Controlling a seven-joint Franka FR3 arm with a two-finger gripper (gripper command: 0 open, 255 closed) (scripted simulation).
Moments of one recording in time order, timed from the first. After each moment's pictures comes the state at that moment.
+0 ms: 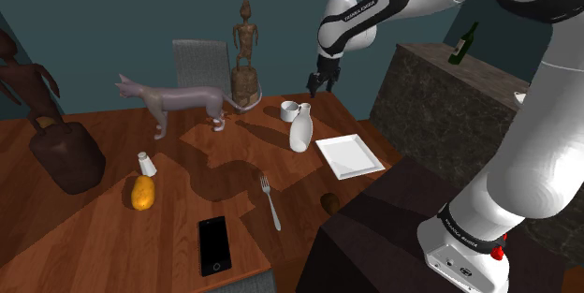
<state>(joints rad) -0.02 0.26 -0.07 -2.04 0.02 2.31 -0.13</state>
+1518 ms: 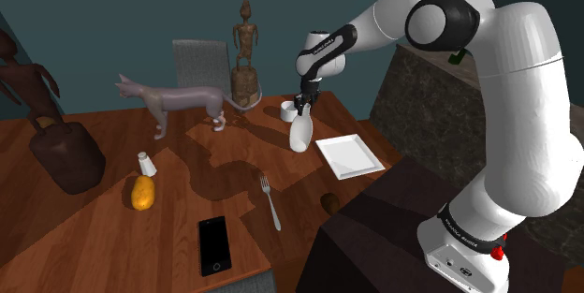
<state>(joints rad) -0.05 0.70 -0.05 -1.70 0.07 2.38 -0.17</state>
